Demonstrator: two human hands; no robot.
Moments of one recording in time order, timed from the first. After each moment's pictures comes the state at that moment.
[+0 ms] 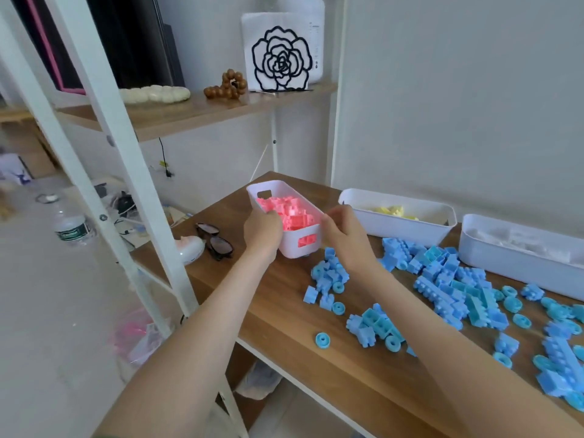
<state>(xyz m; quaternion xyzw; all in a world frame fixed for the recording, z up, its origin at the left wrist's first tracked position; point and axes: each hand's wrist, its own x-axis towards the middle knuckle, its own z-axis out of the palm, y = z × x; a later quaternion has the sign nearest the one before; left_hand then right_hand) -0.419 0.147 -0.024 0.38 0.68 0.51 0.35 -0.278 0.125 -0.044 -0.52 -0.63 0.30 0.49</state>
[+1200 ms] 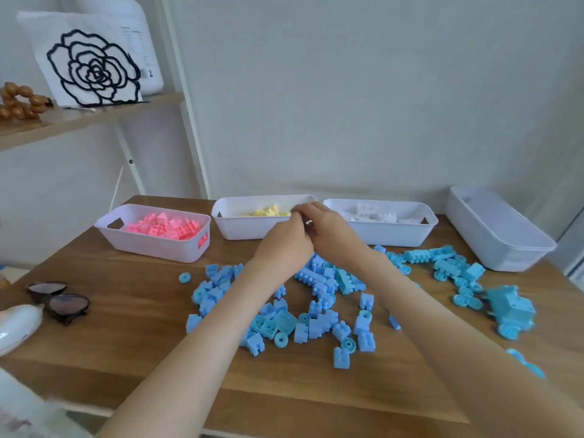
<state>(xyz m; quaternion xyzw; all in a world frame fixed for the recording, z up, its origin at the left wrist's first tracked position) -0.235 0.086 0.008 0.85 0.48 0.16 0.18 -0.121 0.074 -0.016 -0.61 -0.70 0.06 0.36</state>
